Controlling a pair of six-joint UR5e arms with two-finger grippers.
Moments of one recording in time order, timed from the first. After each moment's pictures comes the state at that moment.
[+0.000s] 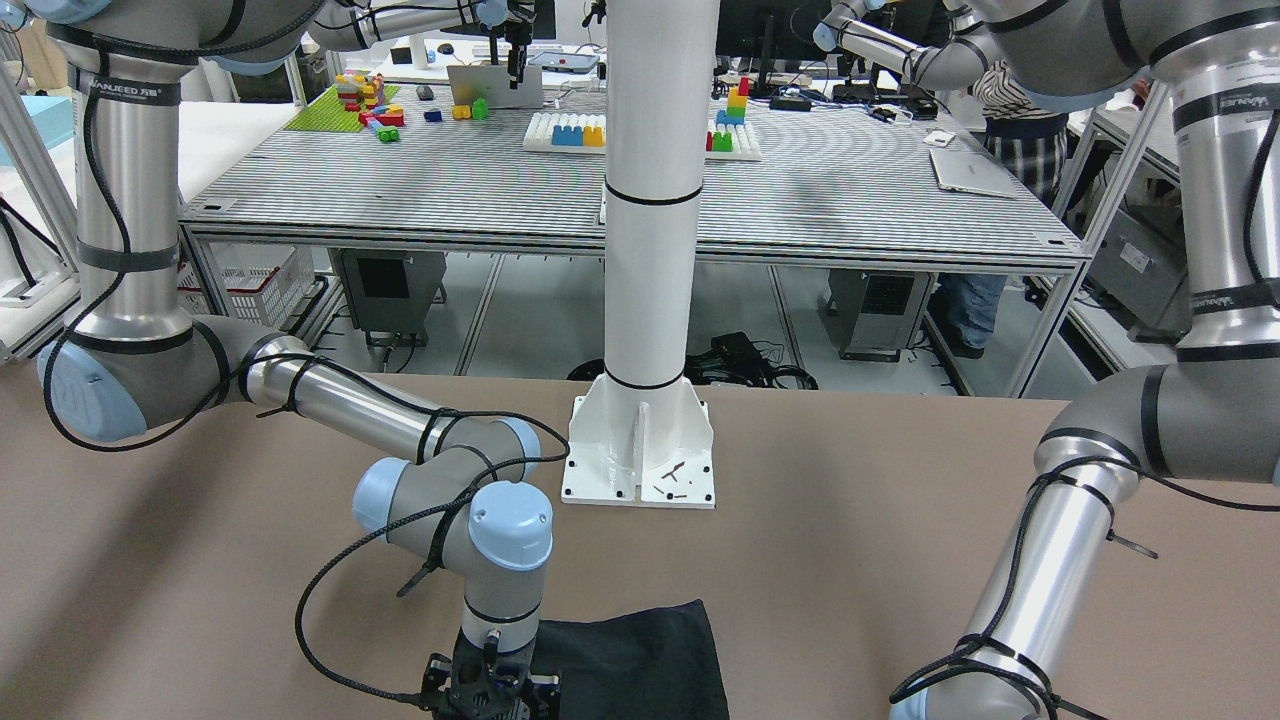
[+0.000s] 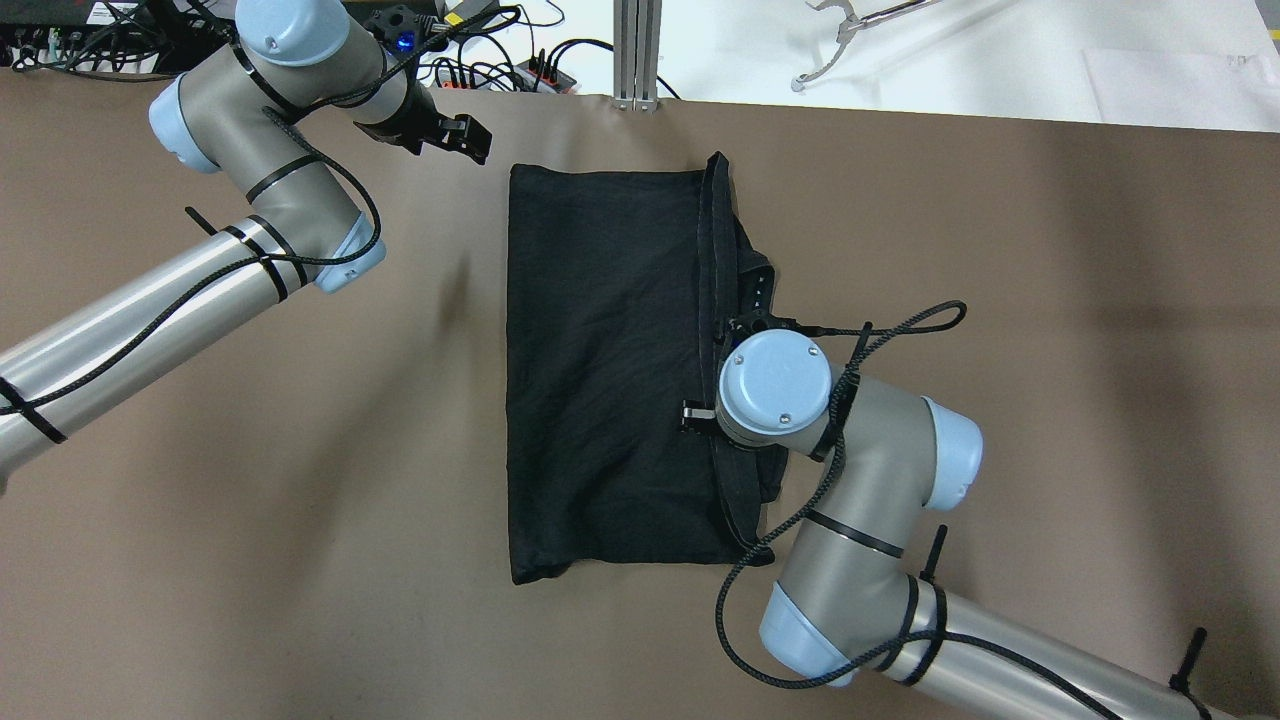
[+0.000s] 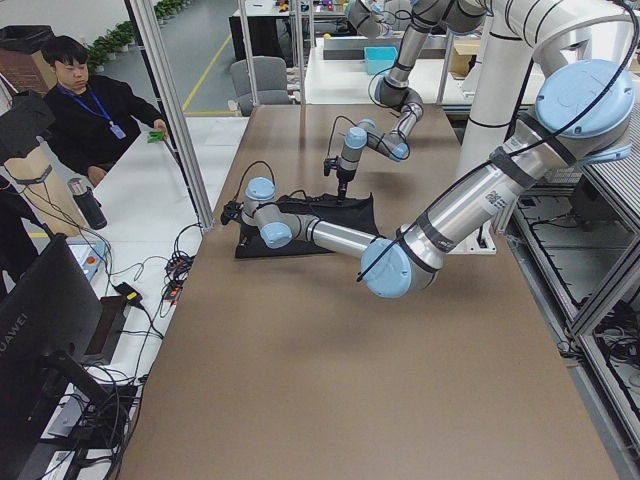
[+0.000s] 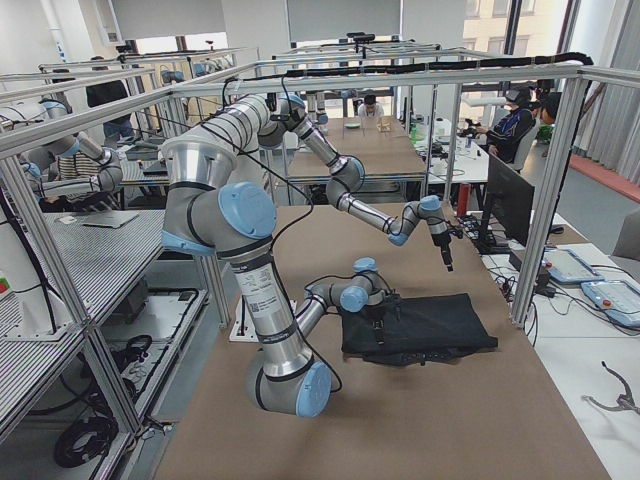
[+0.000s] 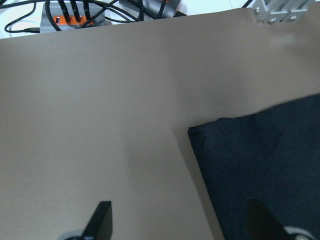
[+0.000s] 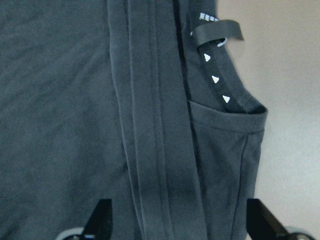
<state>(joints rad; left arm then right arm) -0.99 -2.48 -0.94 -2.27 -2.02 -0.82 0.56 -0.90 1.57 -1.56 1.69 1.19</state>
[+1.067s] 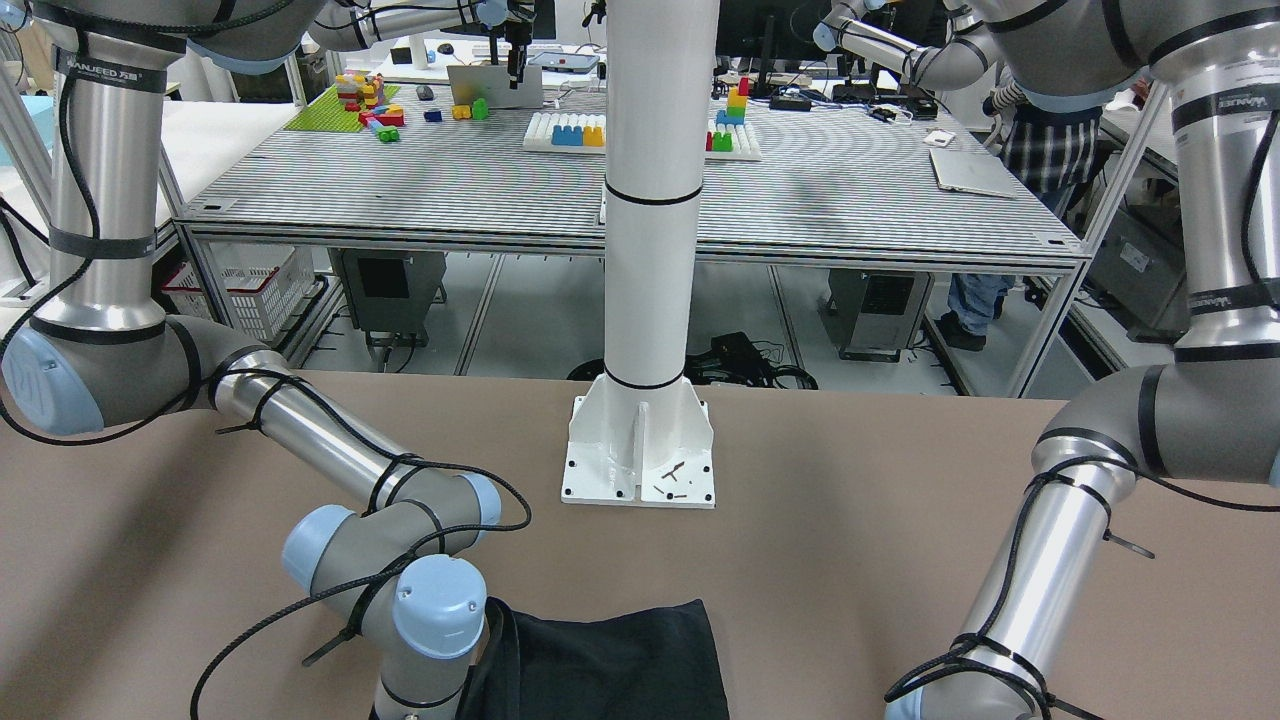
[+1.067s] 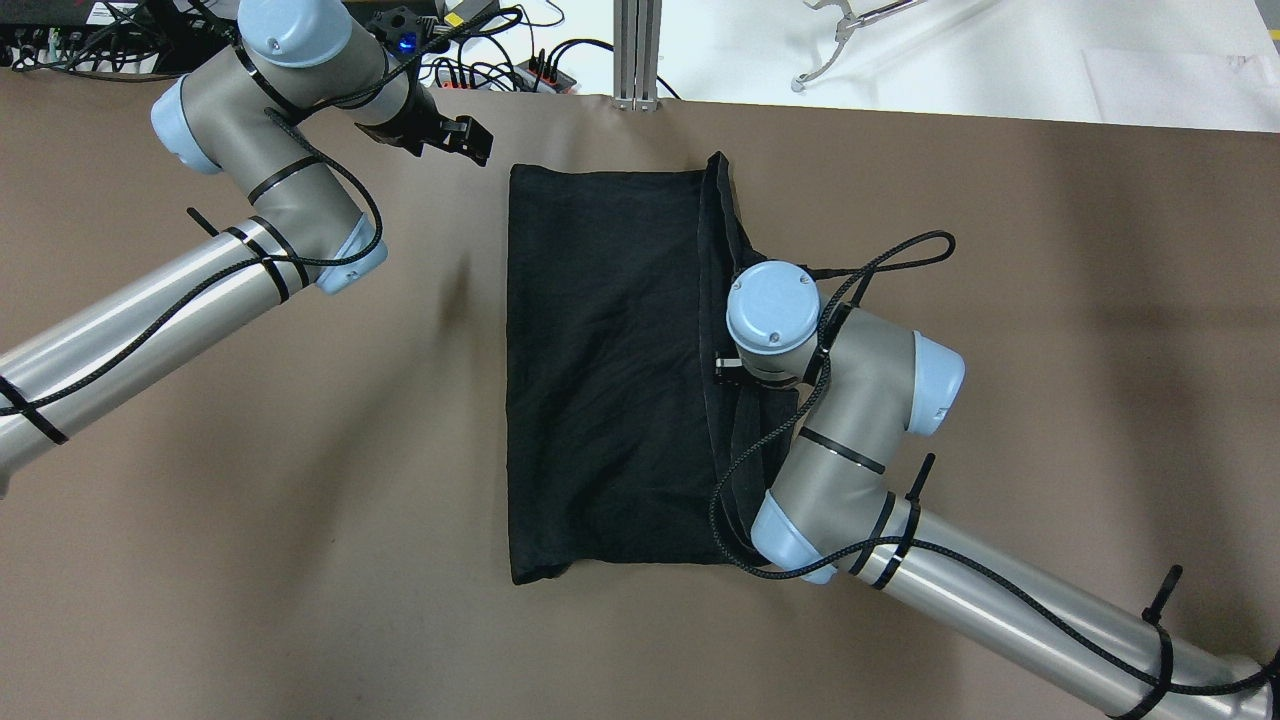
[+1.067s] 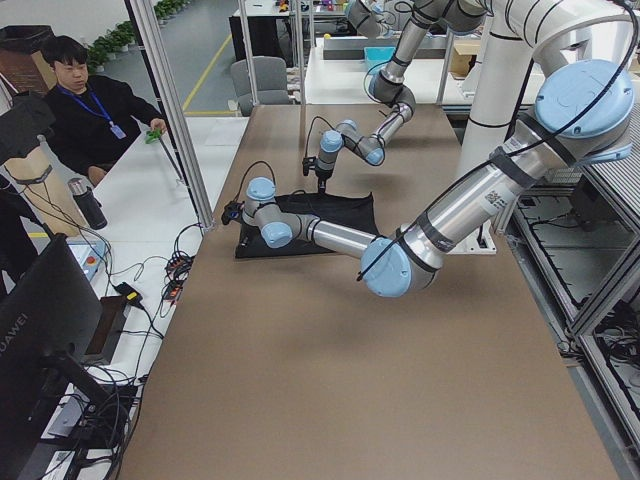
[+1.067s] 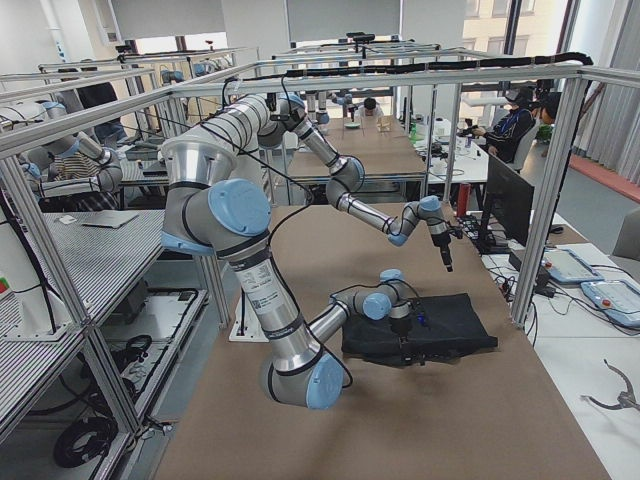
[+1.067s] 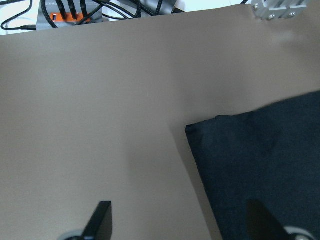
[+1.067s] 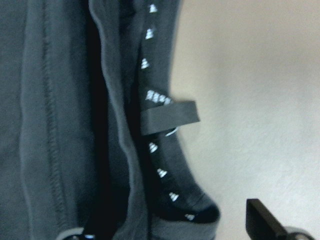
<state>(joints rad) -0.98 -2.49 -0.94 -2.27 -2.02 -0.82 0.68 -0.92 1.47 -1.56 1.70 1.01</state>
